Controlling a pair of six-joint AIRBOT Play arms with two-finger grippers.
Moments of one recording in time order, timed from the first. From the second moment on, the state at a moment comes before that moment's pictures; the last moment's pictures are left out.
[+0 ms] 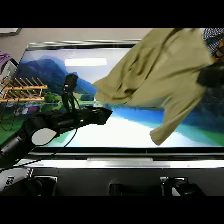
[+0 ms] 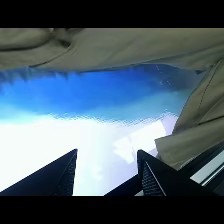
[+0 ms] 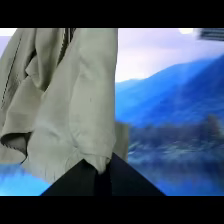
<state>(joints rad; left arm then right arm) -0.76 -1.01 1.02 1.28 -0.58 -1.93 0.11 -0.84 1.50 -1.73 1.15 1.75</state>
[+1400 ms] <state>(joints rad) -0.75 -1.01 1.02 1.29 -0.64 -1.93 -0.79 -1.11 1.86 -2.34 0.95 2.11</state>
